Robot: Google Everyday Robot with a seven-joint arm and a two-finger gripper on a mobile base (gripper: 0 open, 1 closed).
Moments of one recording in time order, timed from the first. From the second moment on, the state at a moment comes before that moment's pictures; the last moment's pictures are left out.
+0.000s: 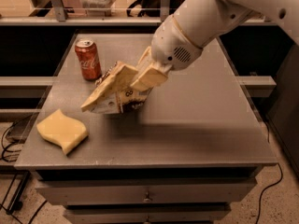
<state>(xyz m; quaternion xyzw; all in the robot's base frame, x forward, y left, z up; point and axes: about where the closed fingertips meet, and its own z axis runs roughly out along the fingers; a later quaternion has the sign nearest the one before) 0.485 0.028 0.949 -0.69 0.64 0.22 0.26</state>
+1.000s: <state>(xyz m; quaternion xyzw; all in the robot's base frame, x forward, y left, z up) 0.425 0.027 0.891 -0.68 0.65 0.26 0.20</state>
